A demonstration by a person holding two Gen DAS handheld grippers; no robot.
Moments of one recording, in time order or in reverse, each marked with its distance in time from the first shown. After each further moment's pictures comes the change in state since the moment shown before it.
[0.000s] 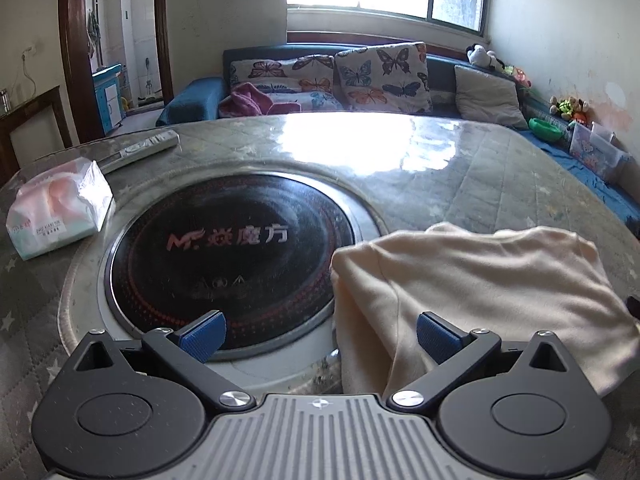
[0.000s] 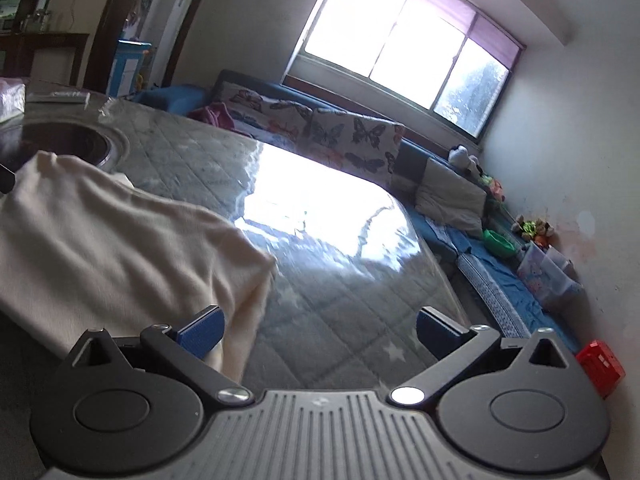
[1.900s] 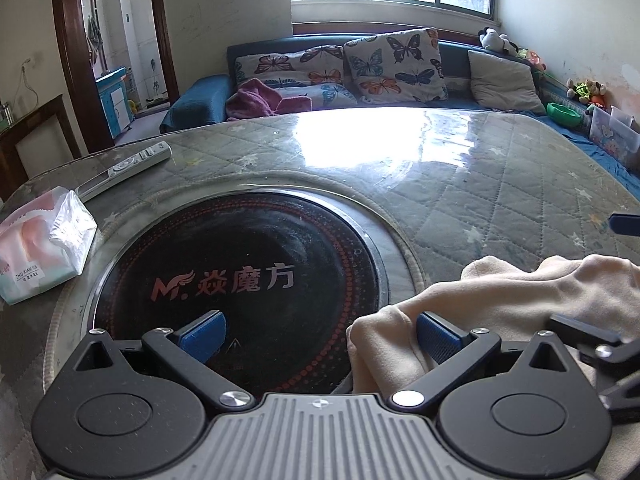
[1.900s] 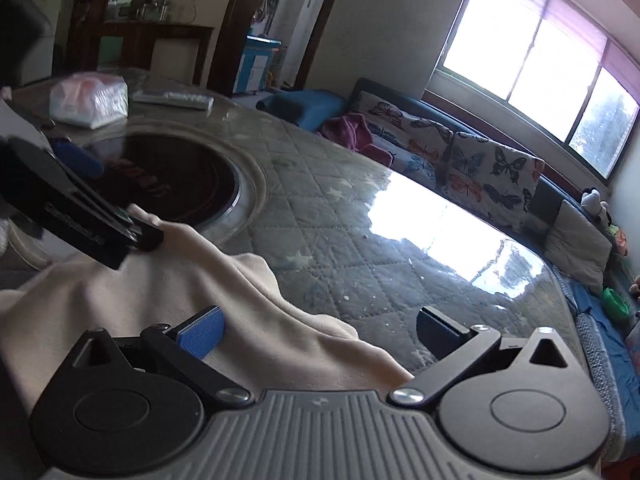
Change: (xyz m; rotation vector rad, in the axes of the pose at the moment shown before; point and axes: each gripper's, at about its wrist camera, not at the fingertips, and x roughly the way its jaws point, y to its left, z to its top) left arm 0.051 -0.005 0.033 0.038 0.034 0.060; right arm 0.070 0.075 0.082 -0.157 0.003 0.348
